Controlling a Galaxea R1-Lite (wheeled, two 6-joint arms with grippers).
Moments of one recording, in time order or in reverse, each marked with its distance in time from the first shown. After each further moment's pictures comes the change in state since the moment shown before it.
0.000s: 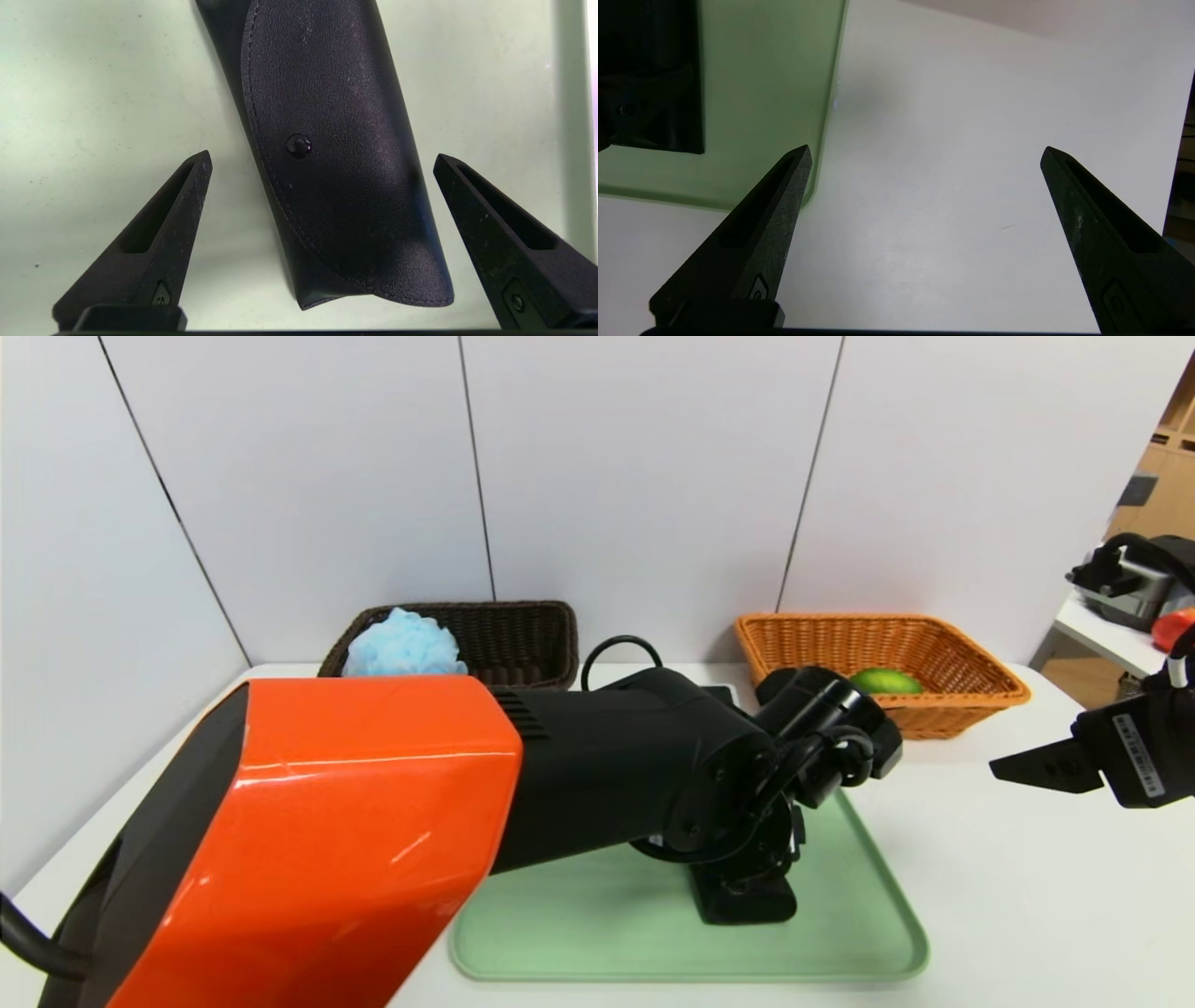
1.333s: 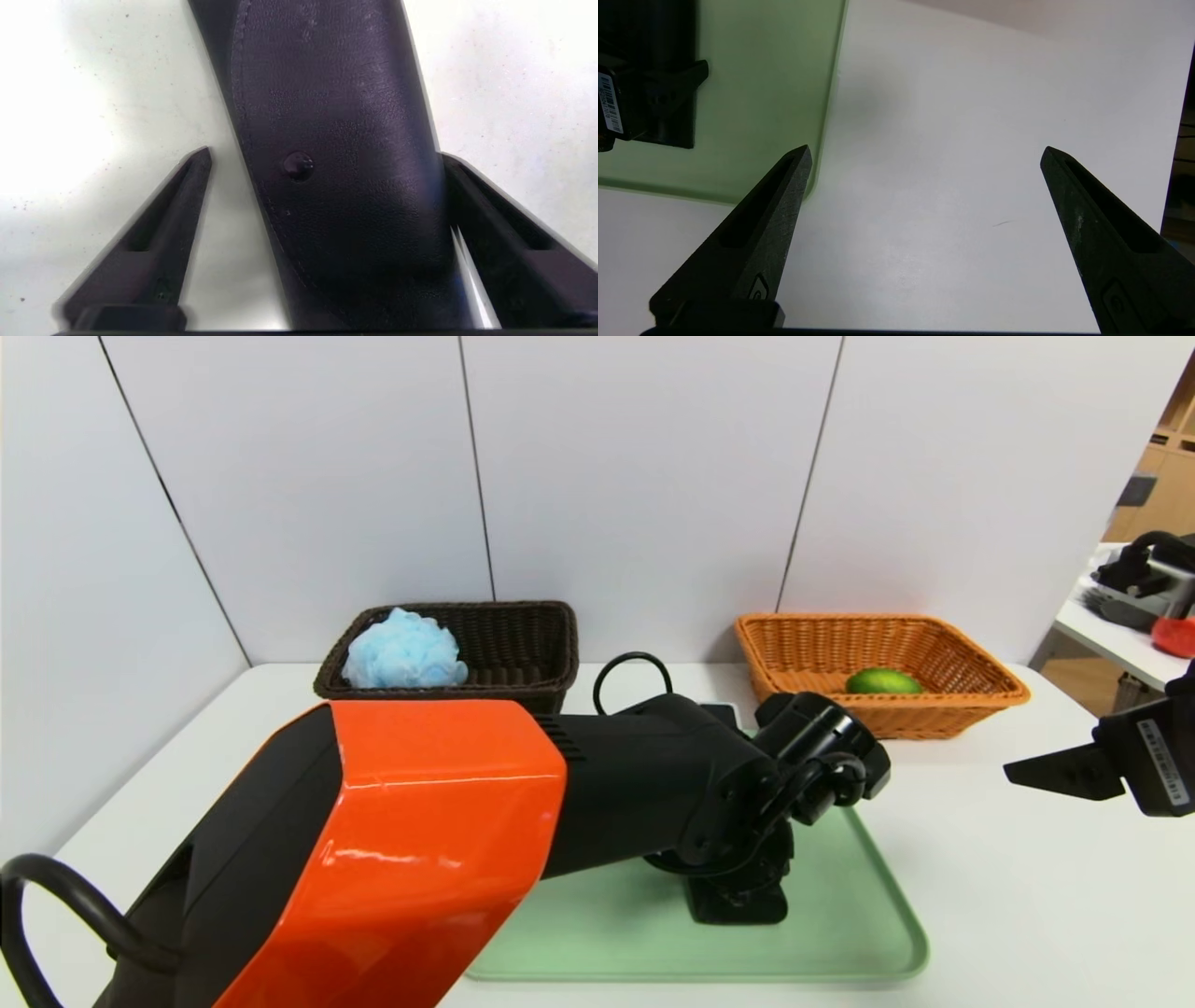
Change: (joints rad) left arm 0.008 0.051 -0.001 -0.016 0.016 0.042; right arm -0.002 -0.030 0.013 0.002 0.003 -0.003
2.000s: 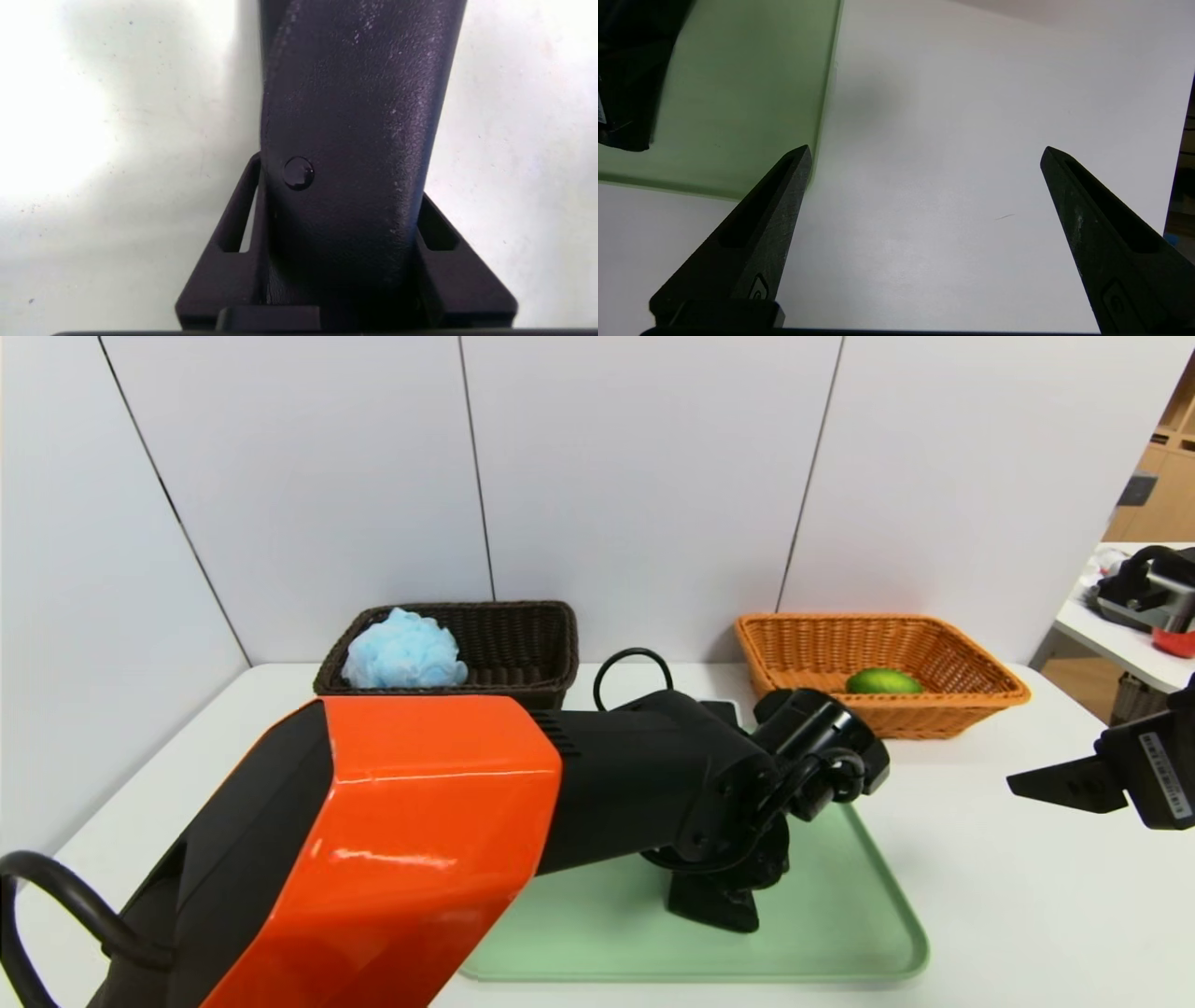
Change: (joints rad) left arm -0.001 -0.015 0.000 0.000 0.003 0.013; right arm -0.003 -0.008 0.024 -0.001 0.002 0.003
